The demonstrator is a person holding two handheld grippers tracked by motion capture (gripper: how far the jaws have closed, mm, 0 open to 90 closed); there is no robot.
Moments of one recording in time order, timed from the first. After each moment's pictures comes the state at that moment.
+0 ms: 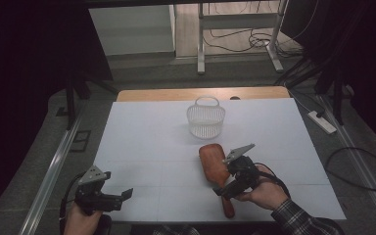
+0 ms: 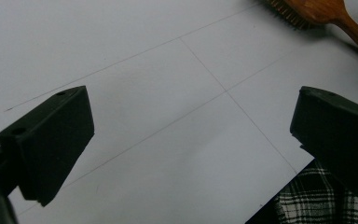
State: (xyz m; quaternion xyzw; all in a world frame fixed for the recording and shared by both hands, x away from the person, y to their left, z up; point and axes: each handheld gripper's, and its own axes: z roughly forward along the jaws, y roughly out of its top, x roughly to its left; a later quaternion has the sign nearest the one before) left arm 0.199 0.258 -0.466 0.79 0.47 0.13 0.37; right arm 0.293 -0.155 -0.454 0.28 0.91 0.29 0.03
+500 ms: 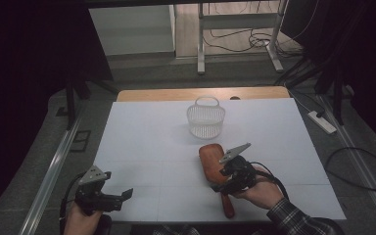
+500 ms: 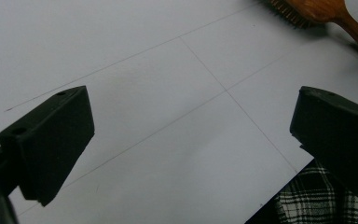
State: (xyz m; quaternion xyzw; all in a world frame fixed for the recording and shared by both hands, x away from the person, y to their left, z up) left arm 0.199 0.257 -0.466 0.79 0.47 0.13 0.37; right arm 0.295 -0.149 -0.454 0.26 0.92 0.30 0.01
